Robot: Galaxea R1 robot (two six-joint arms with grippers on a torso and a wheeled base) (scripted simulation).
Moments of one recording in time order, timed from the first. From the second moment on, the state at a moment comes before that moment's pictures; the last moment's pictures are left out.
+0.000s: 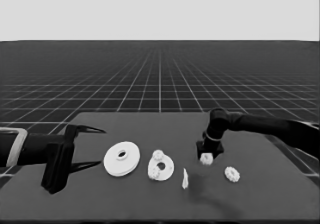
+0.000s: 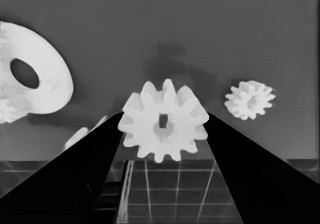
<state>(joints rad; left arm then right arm) -0.34 1.75 -0.42 0.31 0.68 0.35 -0.01 2.46 -1.24 -0.19 -1.50 1.22</state>
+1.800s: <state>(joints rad) -0.34 1.75 -0.42 0.31 0.68 0.35 -0.02 2.88 -1.47 -0.21 -1.54 1.42</state>
